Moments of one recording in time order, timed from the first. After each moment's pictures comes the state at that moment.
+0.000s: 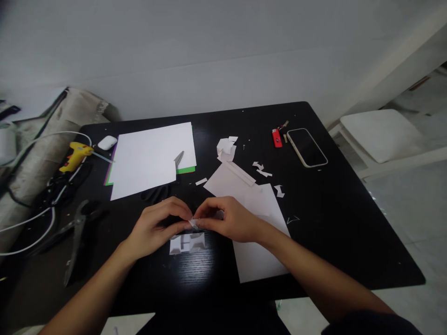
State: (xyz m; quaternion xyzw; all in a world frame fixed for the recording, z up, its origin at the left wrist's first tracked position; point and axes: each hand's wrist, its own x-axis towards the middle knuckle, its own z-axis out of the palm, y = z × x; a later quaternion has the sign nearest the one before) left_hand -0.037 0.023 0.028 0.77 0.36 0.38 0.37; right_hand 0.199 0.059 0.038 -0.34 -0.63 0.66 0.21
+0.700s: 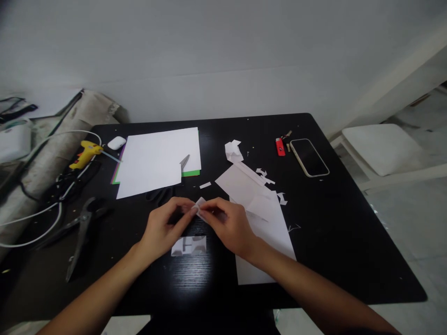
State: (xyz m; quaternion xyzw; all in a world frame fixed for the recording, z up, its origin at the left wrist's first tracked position) left_hand -0.020 0.012 0.013 0.70 0.52 0.40 0.29; right_hand 0.182 0.040 0.013 -0.43 -0.63 0.51 0.38
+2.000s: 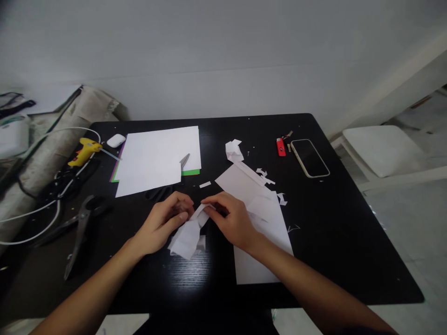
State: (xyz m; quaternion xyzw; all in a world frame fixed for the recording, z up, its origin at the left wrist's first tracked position) left_hand -0.034 0.020 0.024 0.66 0.47 0.34 0.47; right_hand 0.188 0.051 0.003 -0.43 -0.67 0.48 0.38
